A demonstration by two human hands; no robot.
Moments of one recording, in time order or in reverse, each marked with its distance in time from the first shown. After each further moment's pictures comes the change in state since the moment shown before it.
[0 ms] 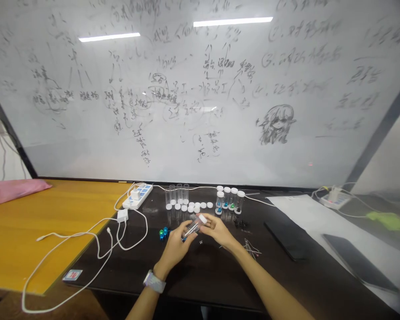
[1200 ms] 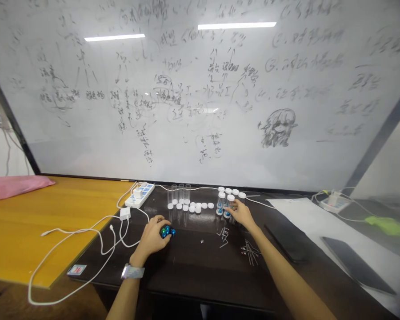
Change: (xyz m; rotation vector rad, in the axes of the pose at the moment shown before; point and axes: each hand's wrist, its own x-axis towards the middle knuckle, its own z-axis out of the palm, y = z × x) left_hand 0.000 -0.060 -0.080 0.497 -0.041 0.022; right_hand 0.023 0.015 -0.138 -0.972 0.503 0.149
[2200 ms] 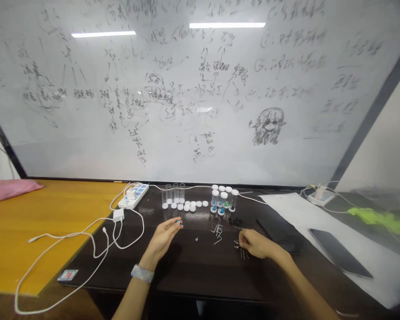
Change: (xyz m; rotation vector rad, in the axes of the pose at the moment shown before) left_hand 0.017 0.069 0.028 -1.465 -0.030 -0.598; right_hand -0.108 0.001 -0.072 -0.135 -0.532 -0.106
